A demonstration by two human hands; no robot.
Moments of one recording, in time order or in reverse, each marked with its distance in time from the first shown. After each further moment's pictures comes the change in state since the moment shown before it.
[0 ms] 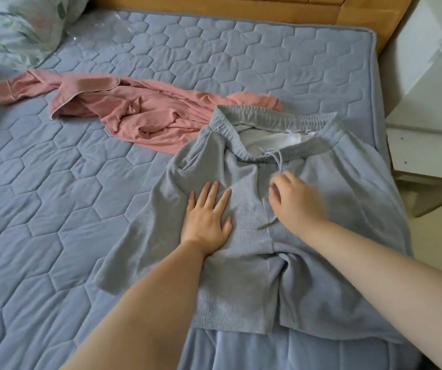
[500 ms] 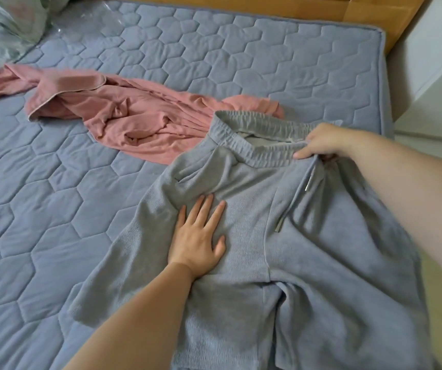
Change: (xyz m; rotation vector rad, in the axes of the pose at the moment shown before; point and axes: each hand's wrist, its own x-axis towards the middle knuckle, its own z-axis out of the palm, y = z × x) left_hand 0.002 -0.002 0.000 -0.047 0.071 0.039; right_hand 0.158 0.080 -0.046 -0.016 -0.651 0.403
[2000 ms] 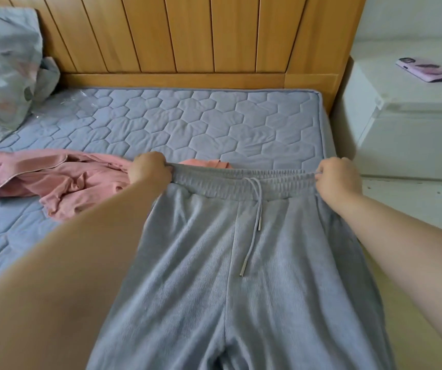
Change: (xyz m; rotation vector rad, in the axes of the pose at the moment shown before) left_hand 0.246 -0.001 -0.123 0.065 0.072 -0.440; right_hand 0.021 0.125 -0.026 -0.066 0.678 0.141
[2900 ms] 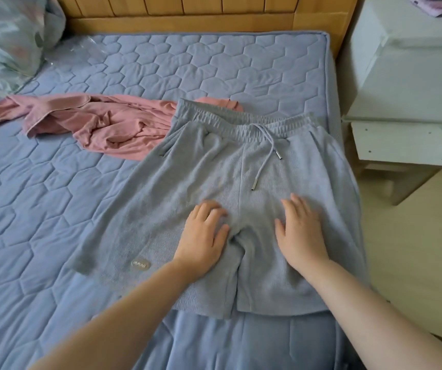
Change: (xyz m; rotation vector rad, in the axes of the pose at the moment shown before) left_hand -0.299 -0.030 0.060 -0.542 0.000 0.553; right_hand -0.278 -0.027 0.047 0.248 -0.152 -0.181
